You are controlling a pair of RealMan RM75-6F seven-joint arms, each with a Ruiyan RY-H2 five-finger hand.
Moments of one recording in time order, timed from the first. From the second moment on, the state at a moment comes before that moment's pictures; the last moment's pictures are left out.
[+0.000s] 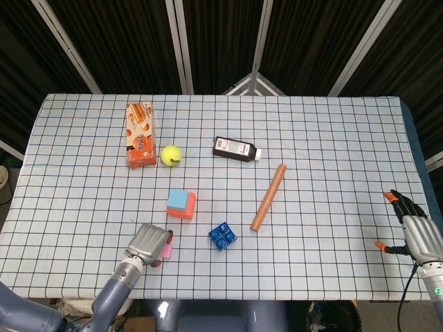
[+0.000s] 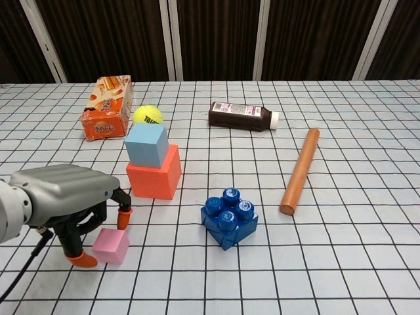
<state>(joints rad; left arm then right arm) -0.81 -1.57 0.06 -2.04 0.61 1.32 0.99 0.19 -1.04 0.06 -1.49 -1.42 1.21 0.28</state>
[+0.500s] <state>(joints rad) -0.81 -1.59 0.05 -2.03 0.62 1.35 1.01 0.20 -1.04 0.05 -1.48 -1.42 1.20 0.30</state>
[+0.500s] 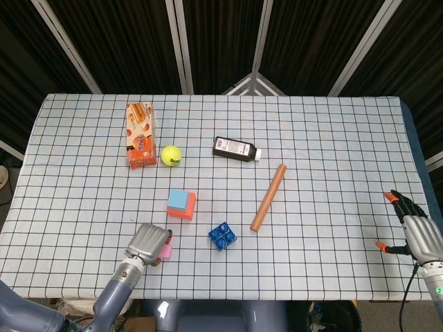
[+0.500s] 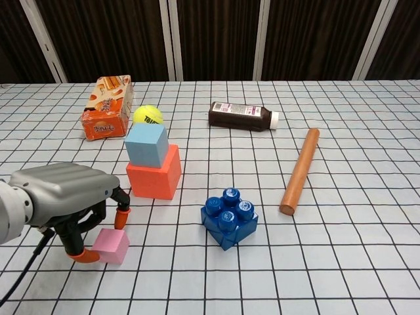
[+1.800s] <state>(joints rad) -0.79 -1.46 -0.01 -2.21 0.66 1.43 1.01 0.20 -1.03 0.04 -1.48 -1.43 1.19 0.32</state>
